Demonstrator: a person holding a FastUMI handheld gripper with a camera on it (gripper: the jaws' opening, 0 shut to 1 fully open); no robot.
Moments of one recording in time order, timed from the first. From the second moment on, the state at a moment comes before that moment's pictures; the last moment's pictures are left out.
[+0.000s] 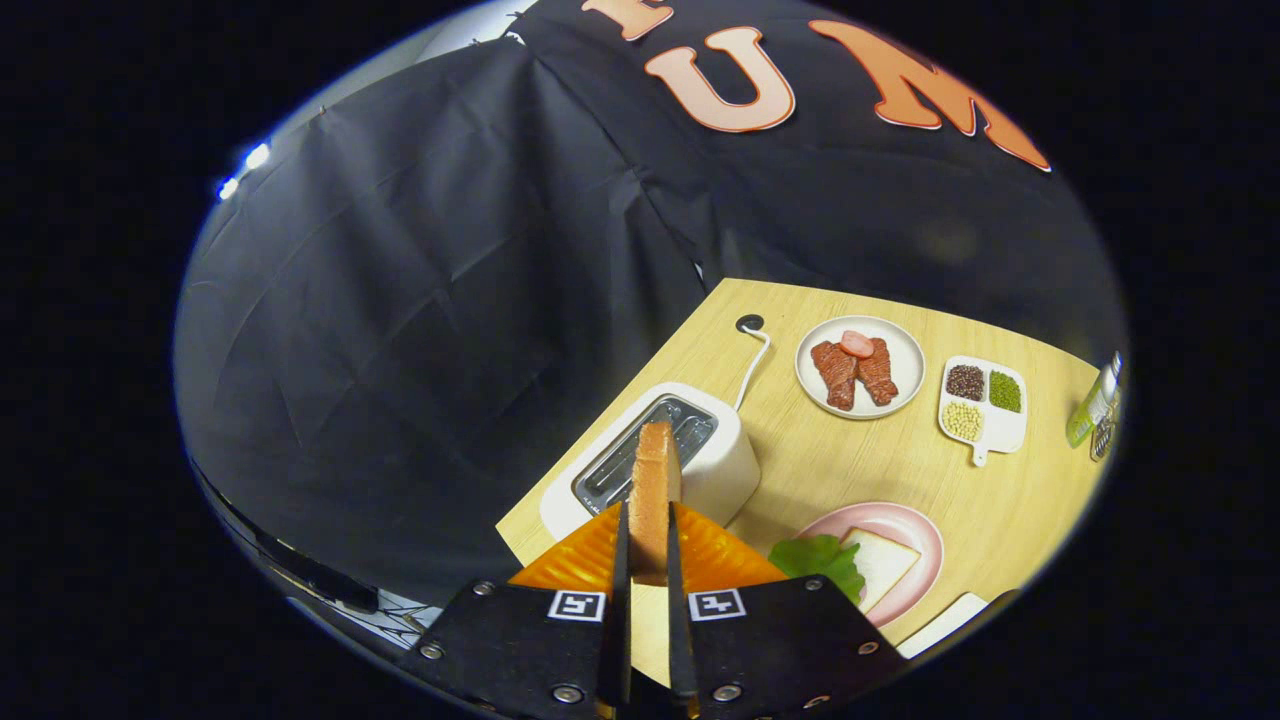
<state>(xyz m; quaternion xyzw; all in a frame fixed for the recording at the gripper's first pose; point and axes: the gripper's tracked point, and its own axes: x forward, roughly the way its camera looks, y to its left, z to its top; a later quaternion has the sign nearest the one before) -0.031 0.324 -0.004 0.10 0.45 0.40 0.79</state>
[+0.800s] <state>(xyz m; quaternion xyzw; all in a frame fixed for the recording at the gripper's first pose) -0.024 0.245 -0.015 0.17 0.44 0.36 0.80</state>
